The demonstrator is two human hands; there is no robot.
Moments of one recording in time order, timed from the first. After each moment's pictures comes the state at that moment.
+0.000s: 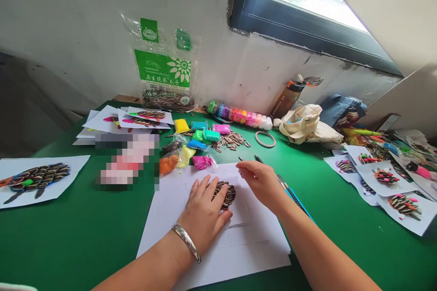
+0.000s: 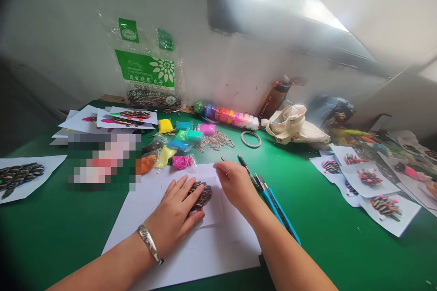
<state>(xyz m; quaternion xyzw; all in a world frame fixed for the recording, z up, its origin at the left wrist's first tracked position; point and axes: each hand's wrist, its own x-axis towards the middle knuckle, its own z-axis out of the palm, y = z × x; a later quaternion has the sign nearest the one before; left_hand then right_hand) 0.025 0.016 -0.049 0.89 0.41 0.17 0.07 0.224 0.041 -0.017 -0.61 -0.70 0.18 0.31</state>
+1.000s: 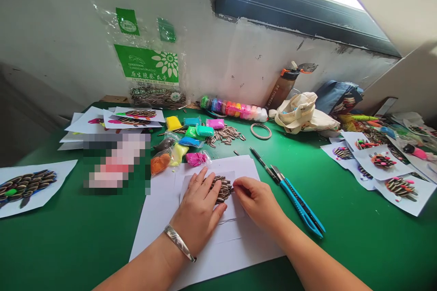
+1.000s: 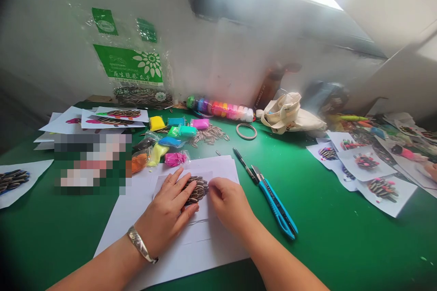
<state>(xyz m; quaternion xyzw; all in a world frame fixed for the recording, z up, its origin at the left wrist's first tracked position) 0.026 0.015 -0.046 0.89 0.38 0.24 0.05 0.216 -0.006 -0.040 -0.62 -0.68 0.23 0.31</state>
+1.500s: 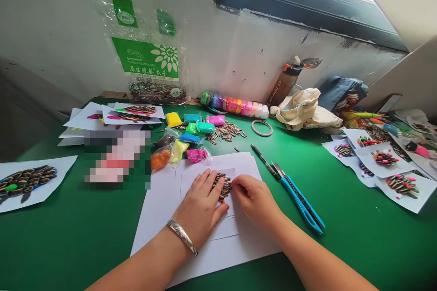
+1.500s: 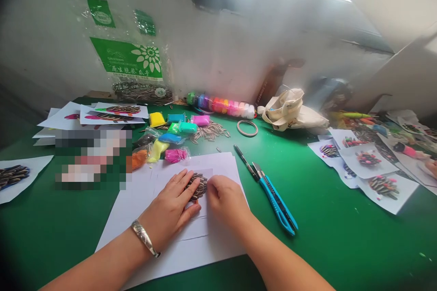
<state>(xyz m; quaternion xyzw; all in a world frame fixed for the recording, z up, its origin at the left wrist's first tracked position) 0.027 0.017 -0.059 0.90 0.37 0.20 0.07 0.208 -0.008 -0.040 -0.64 -0.69 0.21 0.26</state>
